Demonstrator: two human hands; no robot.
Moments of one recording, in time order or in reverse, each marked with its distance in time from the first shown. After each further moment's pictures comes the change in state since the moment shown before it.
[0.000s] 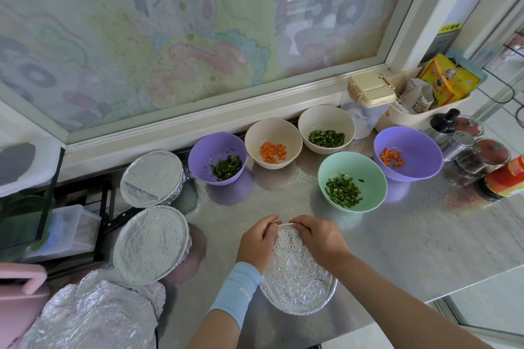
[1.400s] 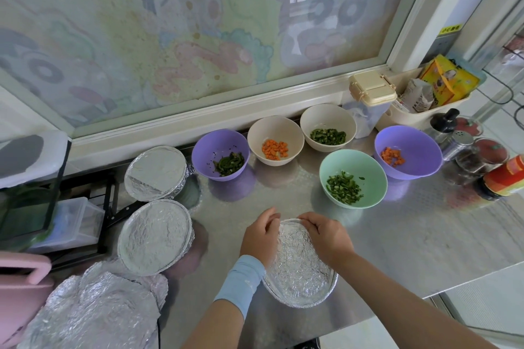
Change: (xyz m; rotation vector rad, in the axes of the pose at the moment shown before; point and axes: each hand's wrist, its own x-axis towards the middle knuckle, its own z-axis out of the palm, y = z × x) left_hand -0.005 0.007 0.000 -0.002 0.003 -0.037; right_hand -0.011 0.004 -0.002 -0.039 -0.004 0.155
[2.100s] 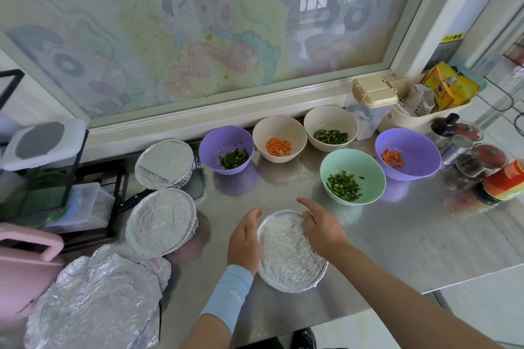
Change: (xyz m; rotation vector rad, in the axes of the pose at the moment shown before) left_hand -0.037 -0.017 -0.010 -0.261 0.216 -0.061; right_hand -0.014 -0.026 -0.014 0.096 -0.091 0.057
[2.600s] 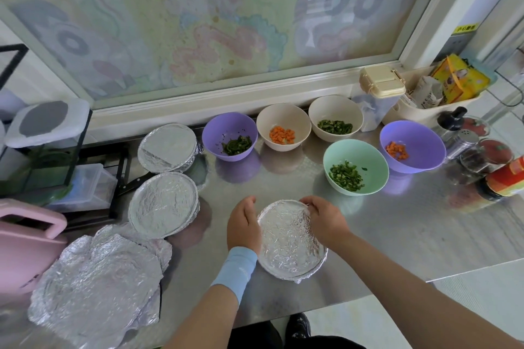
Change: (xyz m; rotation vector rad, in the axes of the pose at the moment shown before) left_hand 0.008 -0.012 0.005 0.222 0.192 0.087; right_hand 0.001 0.006 0.004 -0.046 0.001 0.097
